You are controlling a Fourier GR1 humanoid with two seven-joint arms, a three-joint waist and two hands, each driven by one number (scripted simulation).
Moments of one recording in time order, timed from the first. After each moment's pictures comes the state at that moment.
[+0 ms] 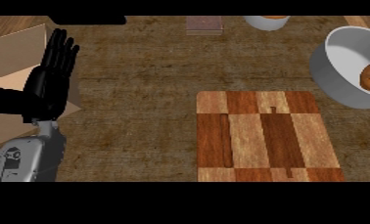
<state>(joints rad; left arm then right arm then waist) -0.27 0.17 0.12 -1.57 0.11 0.09 0.08 -0.41 -0.27 -0.68 -1.32 0.95 -0.61 0.55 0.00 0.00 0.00</state>
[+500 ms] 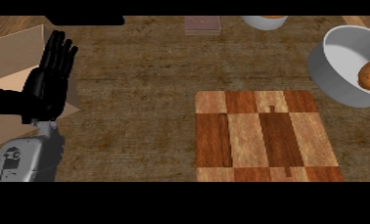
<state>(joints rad) -0.26 0.18 0.13 -1.55 0.11 0.08 0.05 -0.19 -0.21 -0.75 -1.61 0.69 -0.71 0.43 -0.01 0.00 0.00</state>
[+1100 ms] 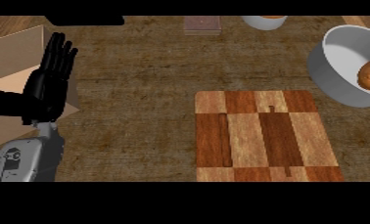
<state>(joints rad) -0.25 0.18 0.14 -1.54 0.11 0.07 0.04 0.19 -0.10 -0.88 -1.91 0.32 -0.64 0.23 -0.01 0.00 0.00</state>
